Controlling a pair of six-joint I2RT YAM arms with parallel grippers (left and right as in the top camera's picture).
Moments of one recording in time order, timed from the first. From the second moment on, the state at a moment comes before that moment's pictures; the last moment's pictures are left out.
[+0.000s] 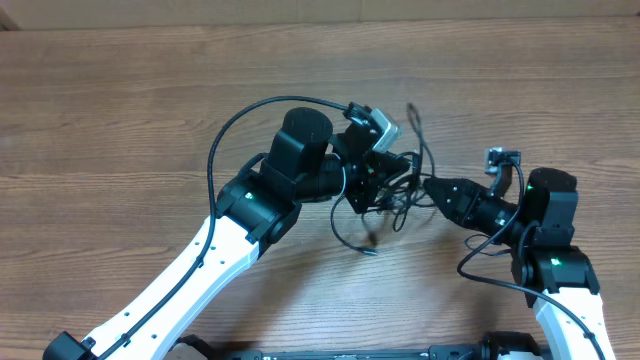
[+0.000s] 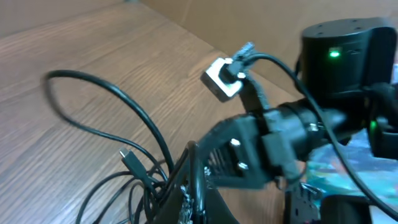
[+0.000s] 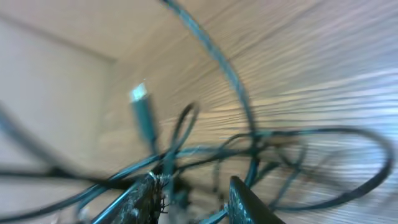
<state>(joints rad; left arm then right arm) -0.65 1.39 1.13 -0.16 0.62 -0.15 -0.05 0.94 0.59 -0.31 -0.70 0.54</state>
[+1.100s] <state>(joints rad) -0.54 1.39 1.13 0.07 0.75 -0.17 -0.05 0.93 0.59 -0.25 -0.85 0.34</state>
